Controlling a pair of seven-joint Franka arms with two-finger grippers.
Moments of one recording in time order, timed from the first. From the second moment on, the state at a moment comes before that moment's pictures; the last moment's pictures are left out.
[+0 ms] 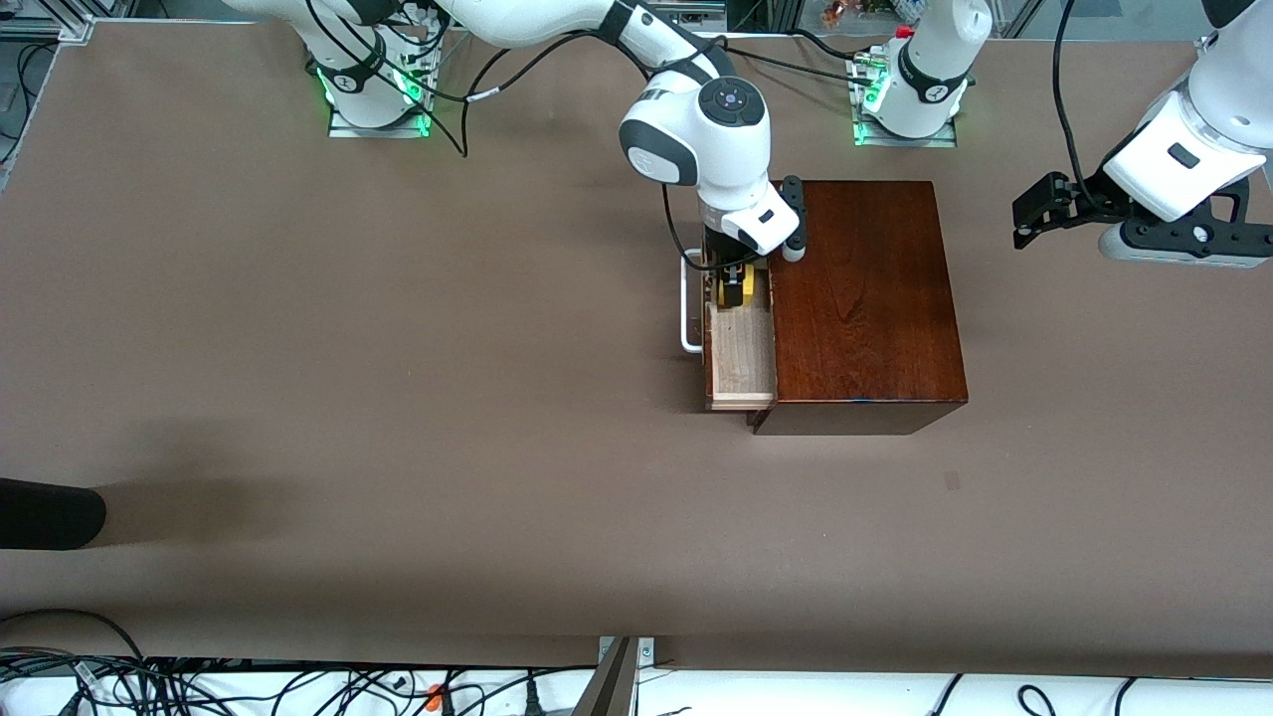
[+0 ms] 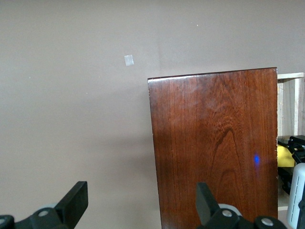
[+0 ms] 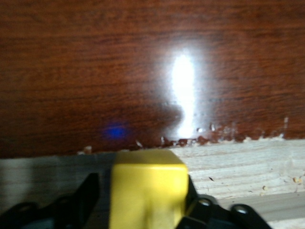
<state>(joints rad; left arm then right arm) -0.09 -0.02 -0.03 -1.64 0.00 1.59 -0.06 0.91 0.85 0.14 -1.16 -0.20 2.19 -0.45</state>
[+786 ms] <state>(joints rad) -0.09 -0.02 -0.04 -1.64 0.00 1.59 -0.06 0.85 0.71 0.12 -0.93 -0.13 1.75 -0.45</state>
